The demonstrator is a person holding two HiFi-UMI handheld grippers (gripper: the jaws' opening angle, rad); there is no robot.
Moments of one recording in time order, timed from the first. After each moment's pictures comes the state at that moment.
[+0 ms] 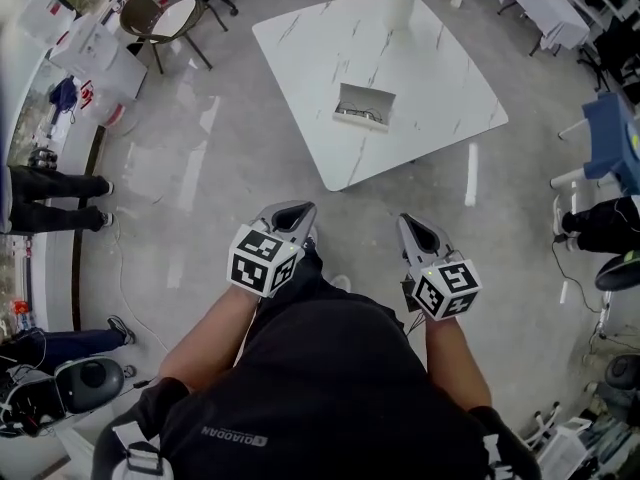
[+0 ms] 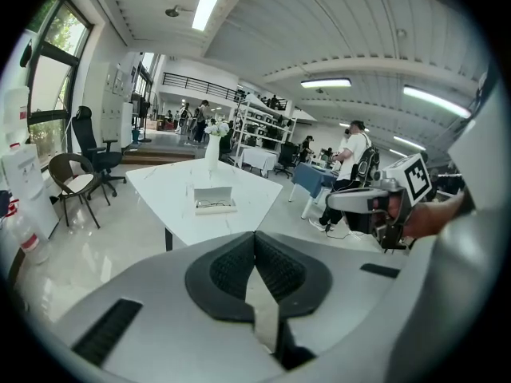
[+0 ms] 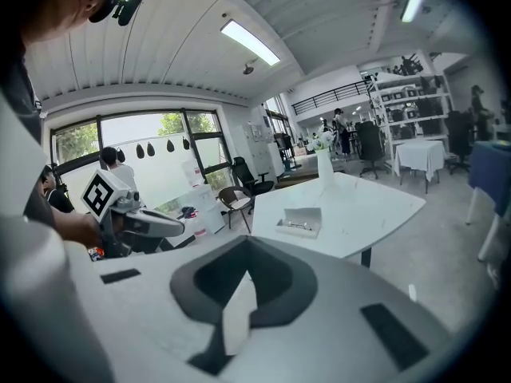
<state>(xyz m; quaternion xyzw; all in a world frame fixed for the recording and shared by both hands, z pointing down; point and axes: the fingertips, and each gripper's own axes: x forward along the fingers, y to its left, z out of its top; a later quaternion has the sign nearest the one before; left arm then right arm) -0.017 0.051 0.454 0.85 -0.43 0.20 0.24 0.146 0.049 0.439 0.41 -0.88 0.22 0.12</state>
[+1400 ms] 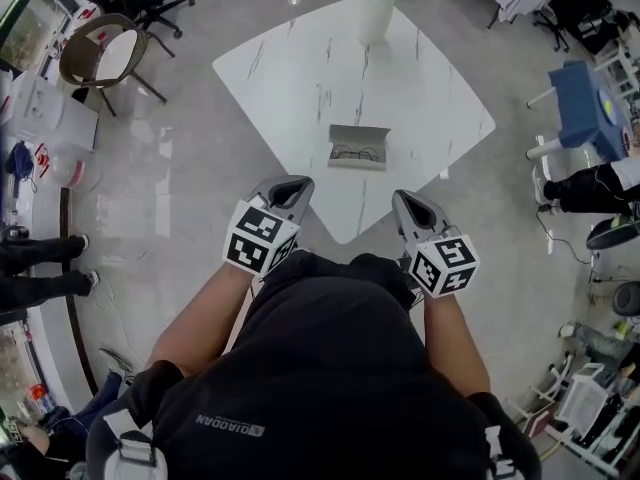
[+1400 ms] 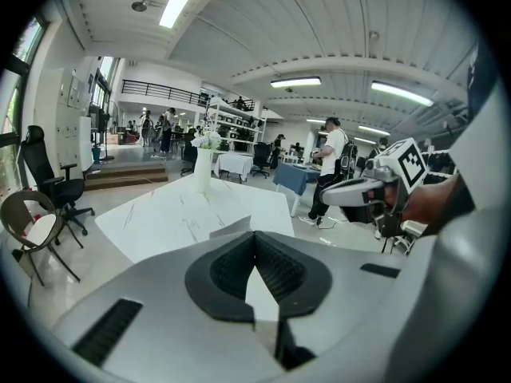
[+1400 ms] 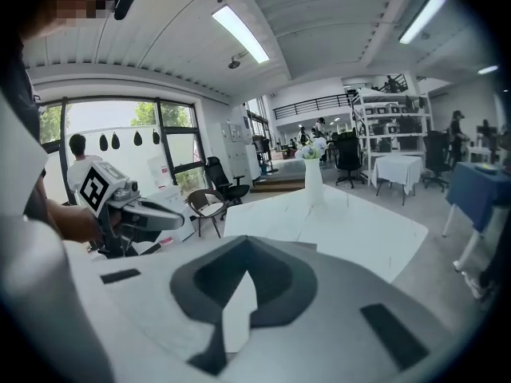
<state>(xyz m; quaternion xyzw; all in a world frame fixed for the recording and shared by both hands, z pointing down) -0.077 -0.156 0.438 0.91 -0.33 0.21 0.17 0.075 -0.126 0.424 0.50 -0.83 0.20 0.15</state>
